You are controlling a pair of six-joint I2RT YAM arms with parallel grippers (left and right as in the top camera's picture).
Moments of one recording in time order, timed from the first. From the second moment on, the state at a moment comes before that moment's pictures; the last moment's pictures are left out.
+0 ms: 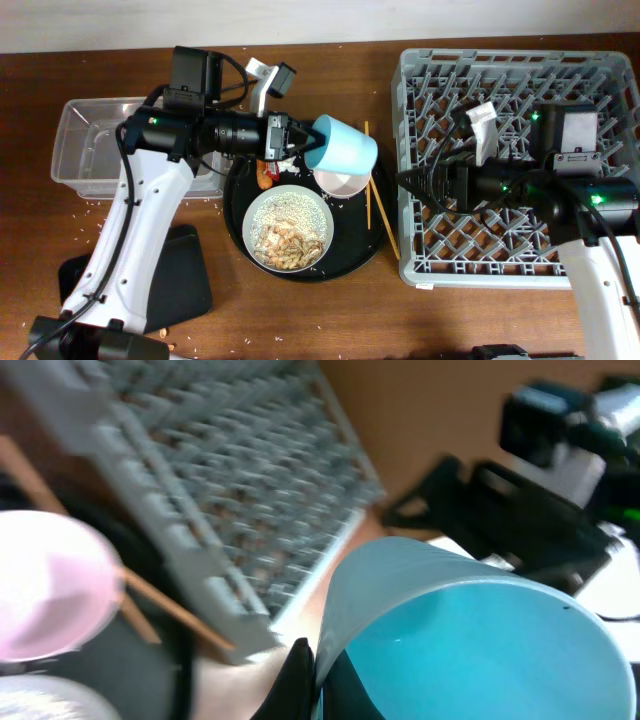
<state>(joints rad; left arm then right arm) -0.22 1.63 1.61 -0.90 1.07 -0.11 0.00 1.22 1.34 -0.97 -0.89 -0.08</state>
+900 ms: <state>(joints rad) -0.26 1.63 1.60 -0.89 1.27 -0.09 -0.29 1.14 1.35 -1.11 -0.73 0.08</state>
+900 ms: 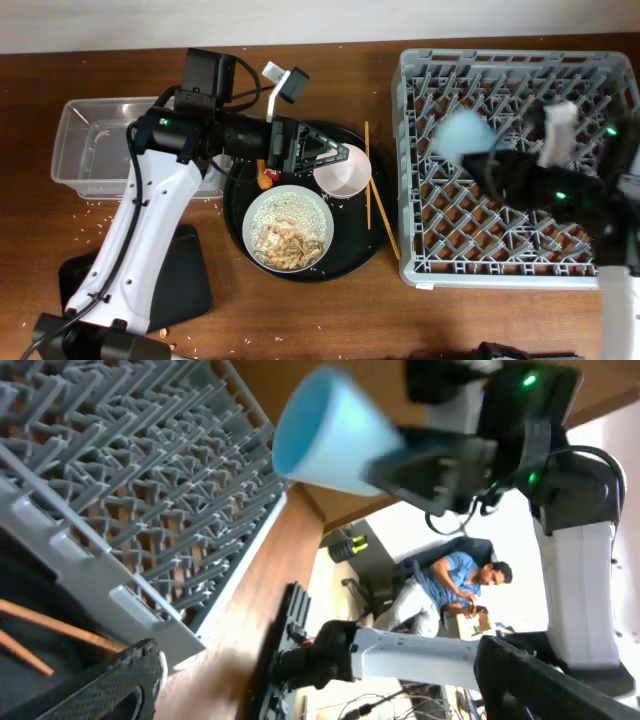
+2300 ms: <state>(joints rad) -0.22 1.21 1.79 -1.38 -0.15 -0.23 0.40 2.10 1.63 -0.95 -0.05 0.39</state>
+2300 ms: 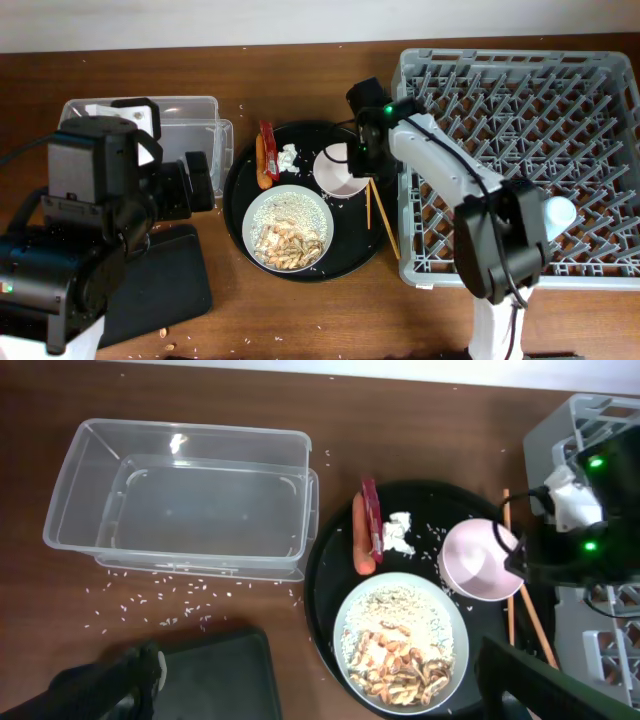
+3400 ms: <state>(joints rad) -0.22 1.21 1.79 -1.39 -0.16 -0.23 -0.04 2.02 1.70 -1.18 1.12 0.39</state>
